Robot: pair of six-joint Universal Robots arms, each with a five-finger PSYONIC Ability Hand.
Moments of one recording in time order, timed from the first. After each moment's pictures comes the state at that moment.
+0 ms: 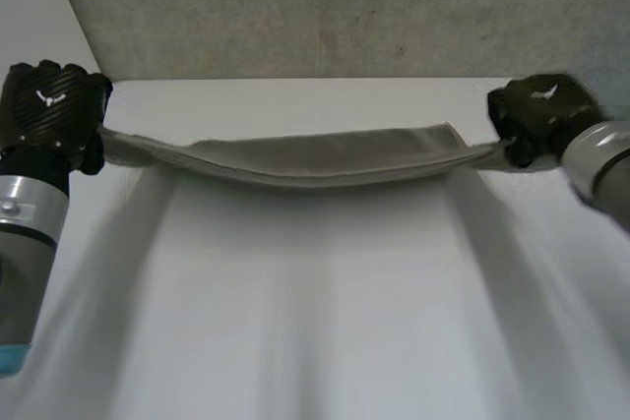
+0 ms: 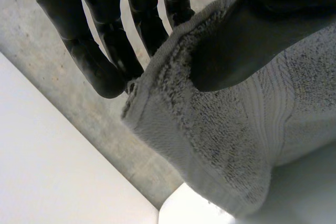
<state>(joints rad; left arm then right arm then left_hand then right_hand) 4.52 -1.53 -1.96 3.70 -1.53 3.59 1.79 -1.34 1.41 0.13 1.38 2.72 1.42 1.52 1.55 1.51 1.46 1.21 1.33 1.33 1.33 1.12</state>
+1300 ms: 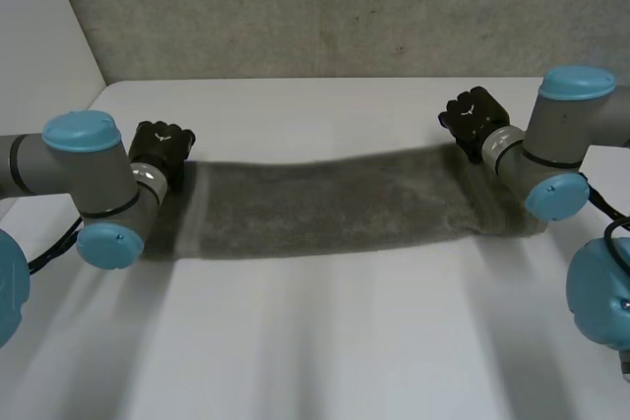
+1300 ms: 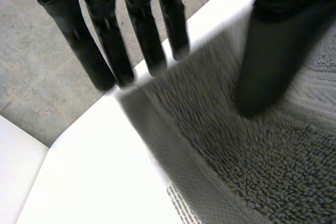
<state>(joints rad) 4.44 -2.45 -1.07 3.32 -1.59 3.60 1.82 -0.35 0.31 0.25 1.35 2.29 0.78 0.85 0.87 0.83 0.83 0.47 0.53 0.56 0.58 0.34</state>
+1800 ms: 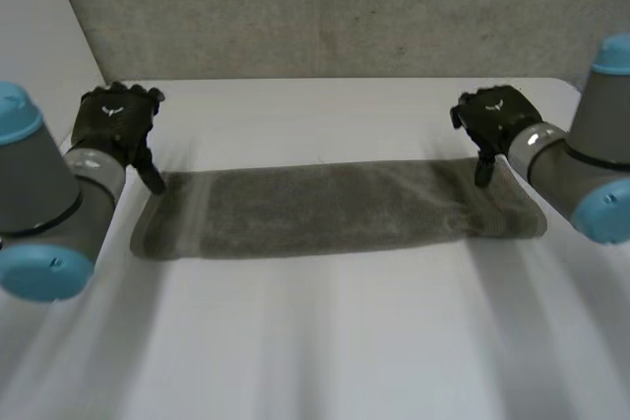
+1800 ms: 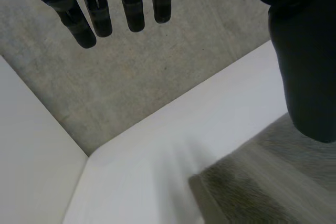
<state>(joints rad) 4.42 -1.95 -1.50 3.36 -1.66 3.41 1.83 -0.92 1.06 0.13 1.40 2.60 0.27 0.26 0.25 0.26 0.22 0.23 0.25 0.24 0.25 0.06</state>
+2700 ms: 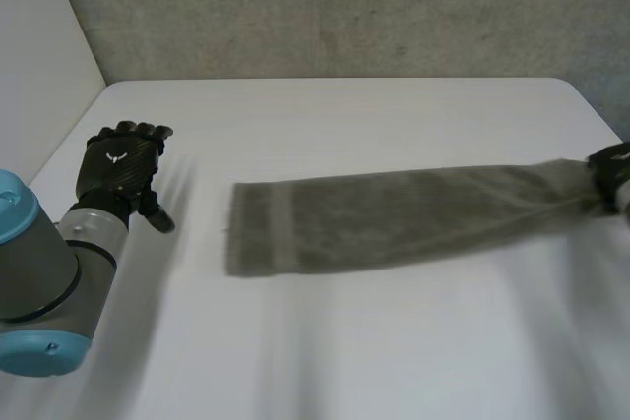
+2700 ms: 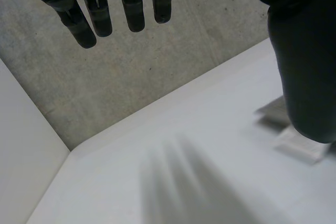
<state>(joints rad) 4.44 -1.85 -1.85 3.64 -1.60 3.36 1.50 -0.92 1.32 -0.08 1.57 2.39 0.27 0.26 0.25 0.26 0.22 1.19 1.31 1.33 1.33 1.11</state>
